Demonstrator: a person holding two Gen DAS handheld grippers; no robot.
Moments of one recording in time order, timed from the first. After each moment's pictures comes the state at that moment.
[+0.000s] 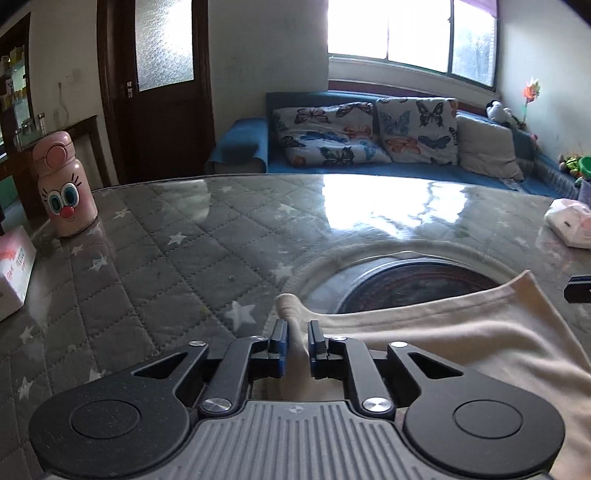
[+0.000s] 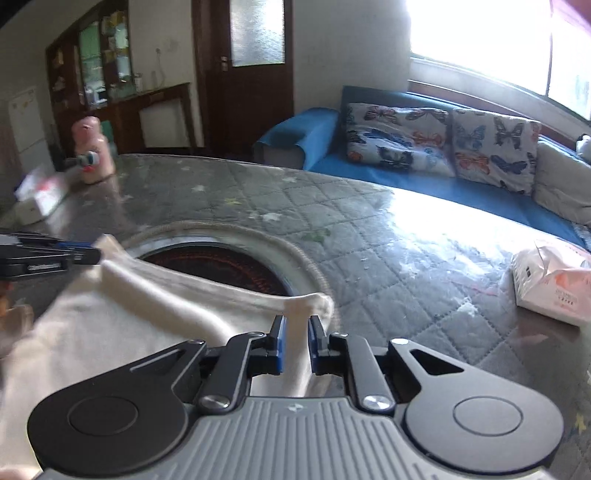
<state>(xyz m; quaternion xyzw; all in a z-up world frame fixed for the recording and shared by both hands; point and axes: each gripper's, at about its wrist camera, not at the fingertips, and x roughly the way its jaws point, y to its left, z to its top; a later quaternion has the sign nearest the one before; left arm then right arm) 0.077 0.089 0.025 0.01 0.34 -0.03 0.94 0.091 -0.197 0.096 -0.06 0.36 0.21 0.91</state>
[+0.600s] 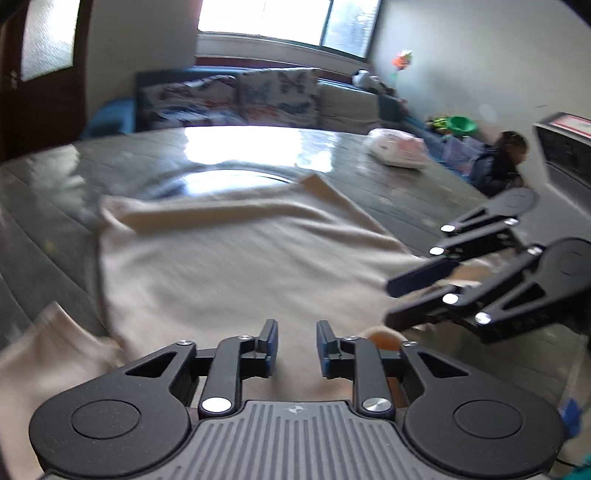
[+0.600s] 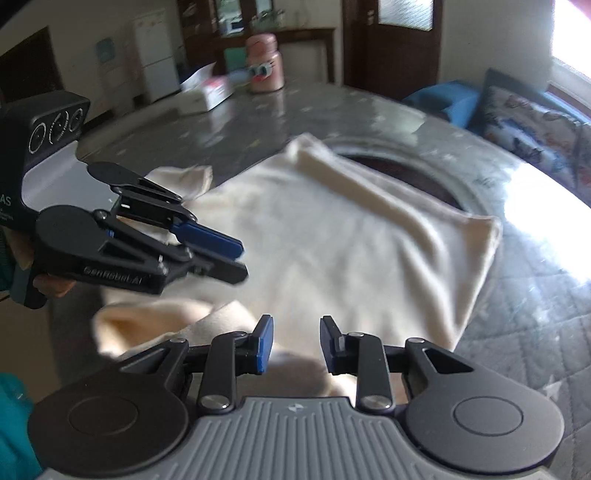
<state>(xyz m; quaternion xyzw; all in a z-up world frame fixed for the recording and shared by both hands) -0.060 0.038 0.016 -0.01 0.38 -0.27 0.89 -0.023 -0.154 0.098 -0.15 0.42 0.40 0.80</state>
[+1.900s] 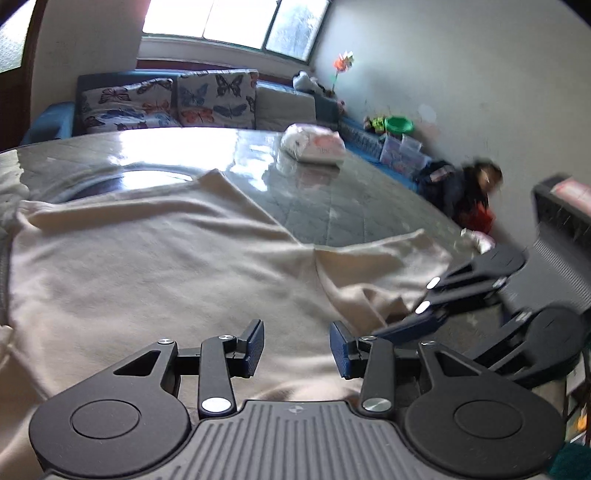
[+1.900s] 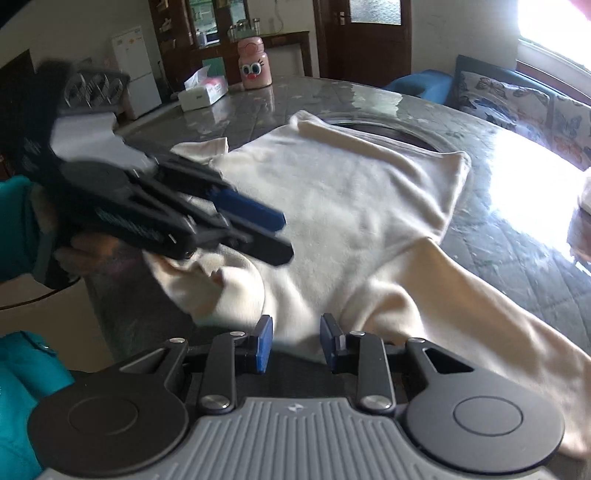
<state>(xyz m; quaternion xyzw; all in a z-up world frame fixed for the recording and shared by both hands) -0.085 -0.014 0.017 -0.01 0.37 -0.35 0.86 -0.111 -0.211 0.092 -0.10 0.41 0.35 0.84</state>
